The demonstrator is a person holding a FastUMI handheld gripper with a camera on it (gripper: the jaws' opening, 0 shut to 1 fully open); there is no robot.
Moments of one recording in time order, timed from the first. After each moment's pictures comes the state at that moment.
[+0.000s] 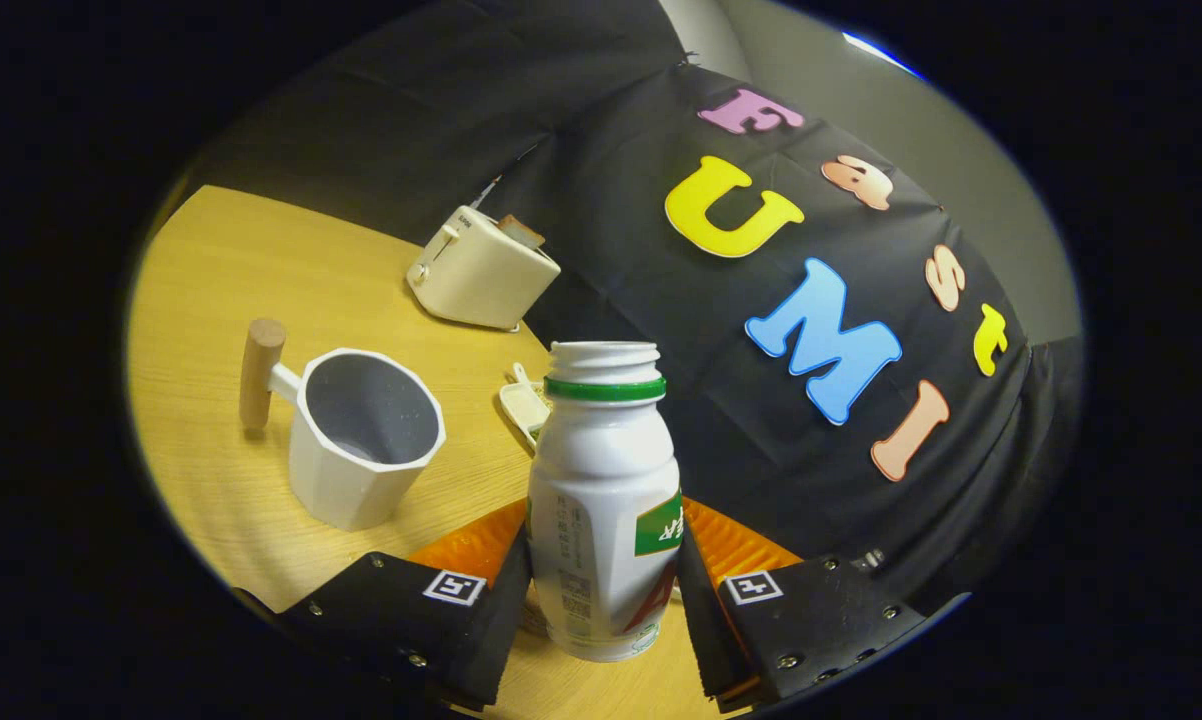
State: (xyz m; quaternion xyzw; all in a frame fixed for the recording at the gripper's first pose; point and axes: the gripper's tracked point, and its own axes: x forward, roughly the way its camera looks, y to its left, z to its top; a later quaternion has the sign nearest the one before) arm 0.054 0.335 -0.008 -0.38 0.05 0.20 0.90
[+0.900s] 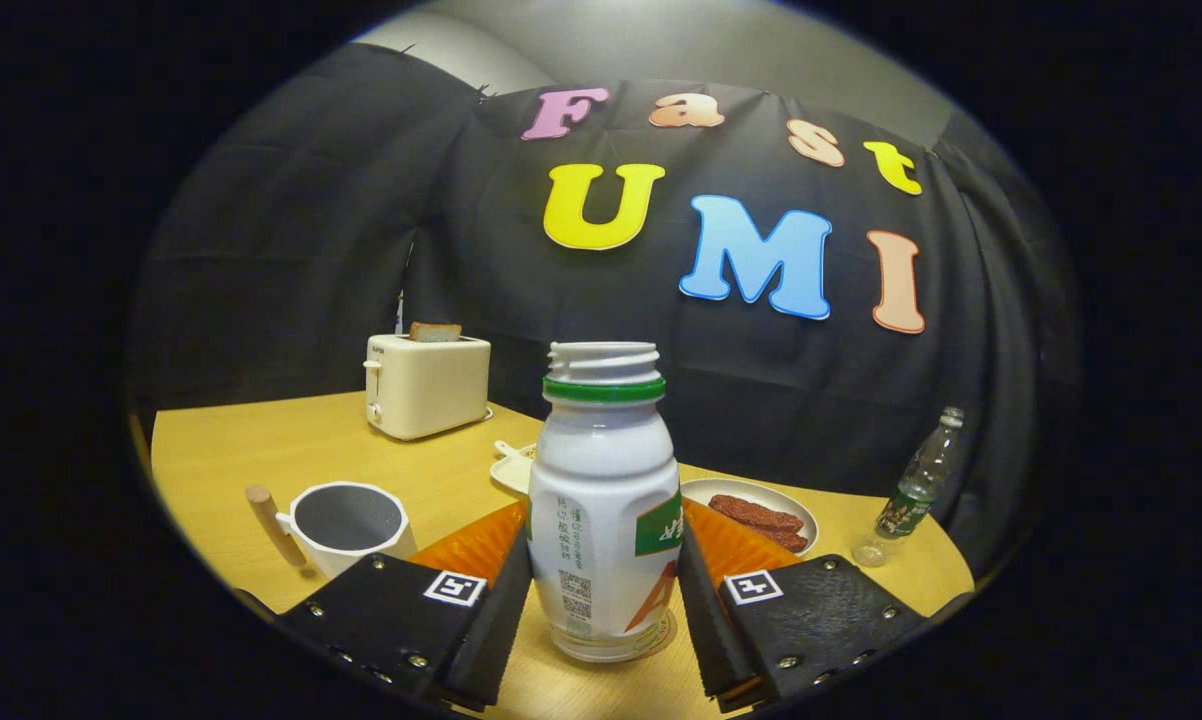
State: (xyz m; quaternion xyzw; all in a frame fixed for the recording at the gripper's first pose) arm 0.078 0.315 -0.005 -0.09 0.06 0.21 0.97
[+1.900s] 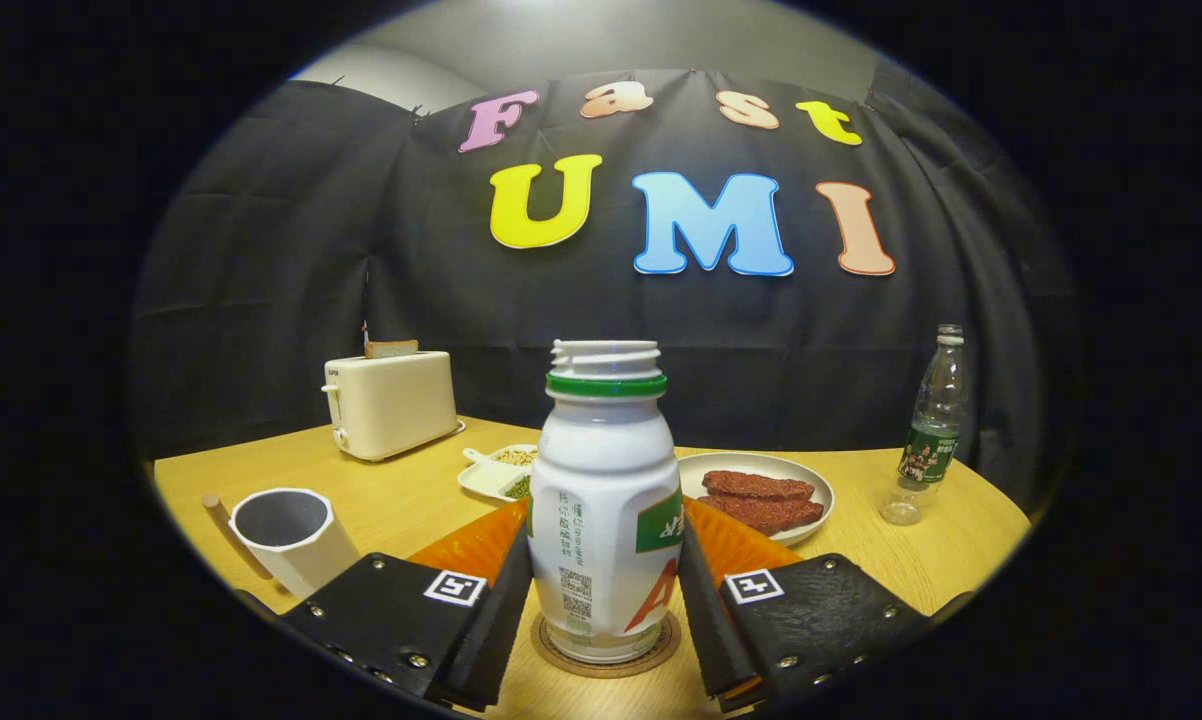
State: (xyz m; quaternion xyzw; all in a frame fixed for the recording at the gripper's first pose) arm 0.114 0.294 -0.035 -0.03 0.06 0.19 0.98
